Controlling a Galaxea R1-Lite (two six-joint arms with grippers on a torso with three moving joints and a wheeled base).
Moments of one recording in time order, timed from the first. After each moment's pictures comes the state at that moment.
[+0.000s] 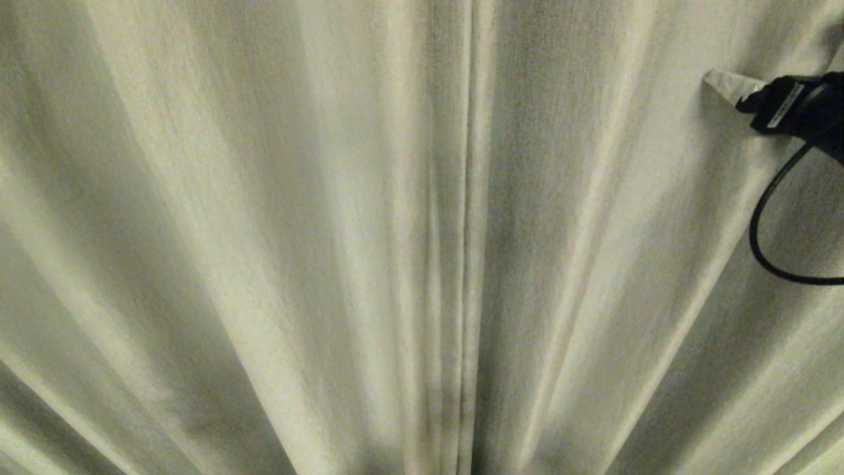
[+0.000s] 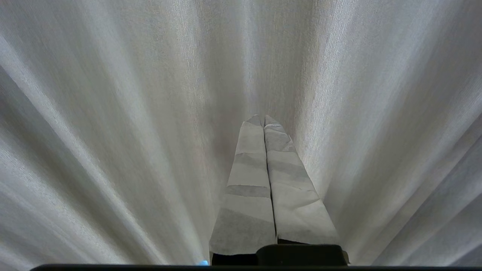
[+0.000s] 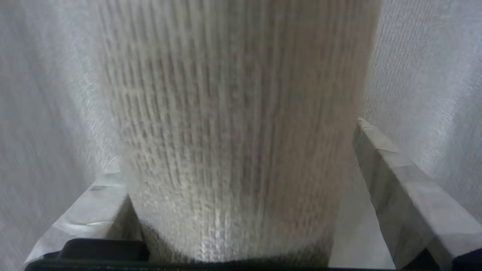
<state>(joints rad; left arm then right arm) 0.00 0.00 -0.03 0.08 0.01 0.03 -0.04 1.56 -1.10 -0.75 0.14 0.03</state>
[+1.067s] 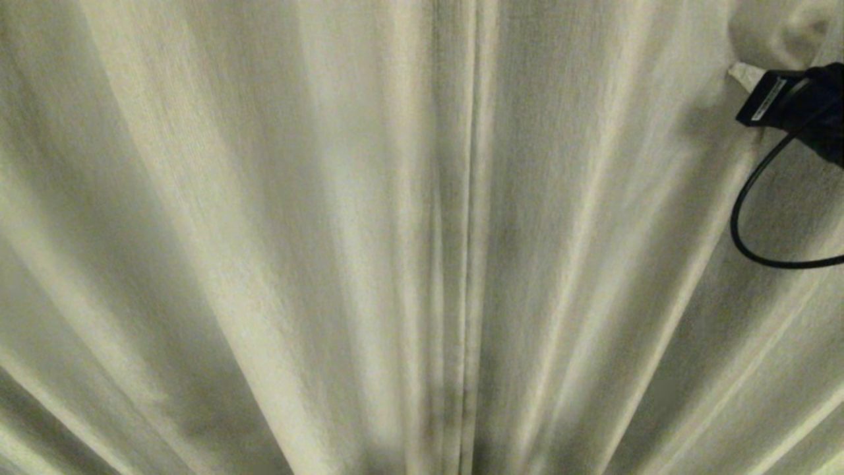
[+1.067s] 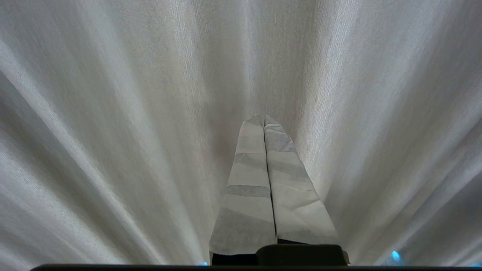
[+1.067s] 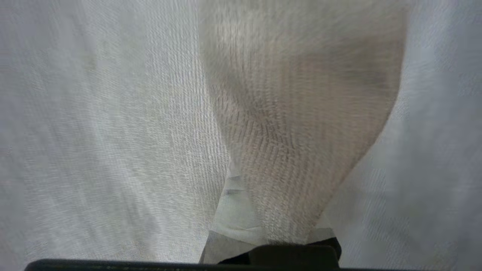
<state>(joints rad) 0.00 0.00 -0.03 0.08 0.01 0.03 -0.04 1.62 -1.15 -0.81 0.14 0.02</state>
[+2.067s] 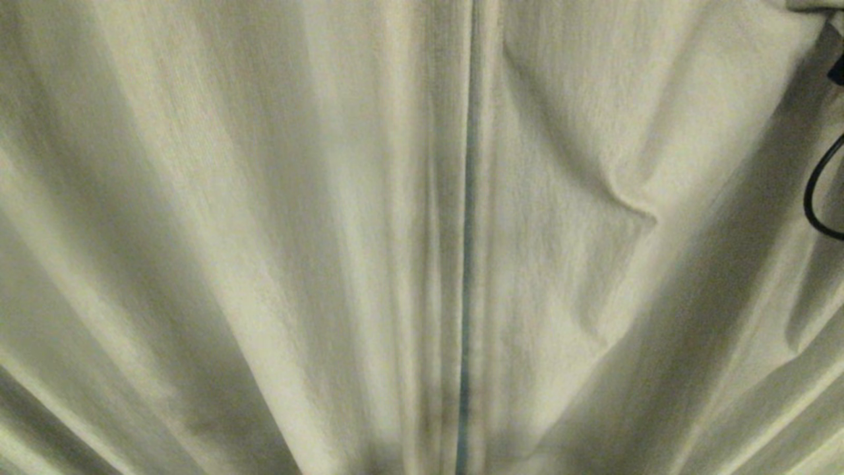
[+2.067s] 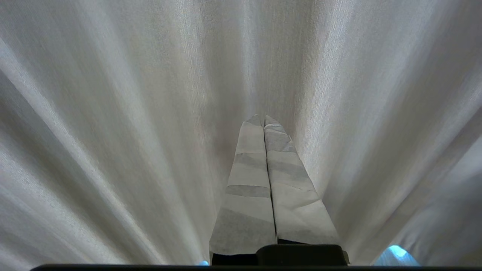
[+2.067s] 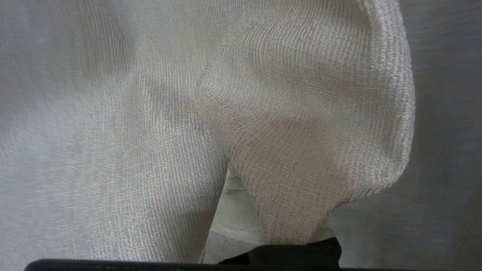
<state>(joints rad) 0.00 0.00 -0.03 0.08 0.01 0.03 -0.20 1.53 -1.19 -0.80 0.14 -0.01</state>
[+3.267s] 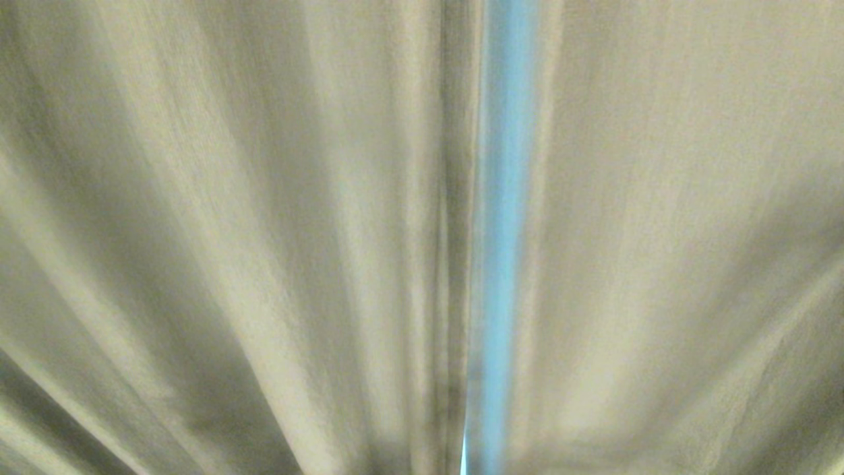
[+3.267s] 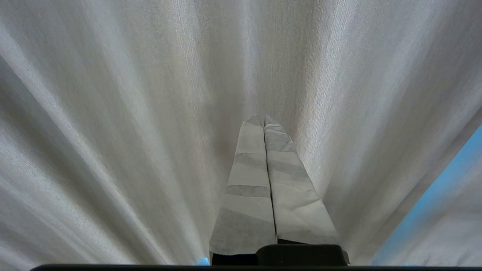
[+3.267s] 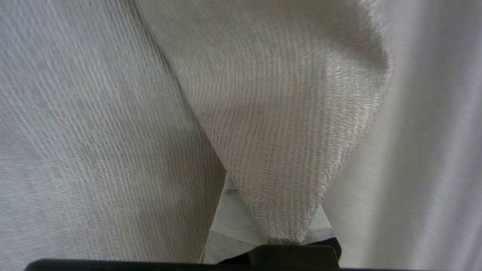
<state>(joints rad) 0.00 0.00 -0.03 0.08 0.01 0.03 -0.68 1.55 -1.18 -0.82 0.14 0.07</state>
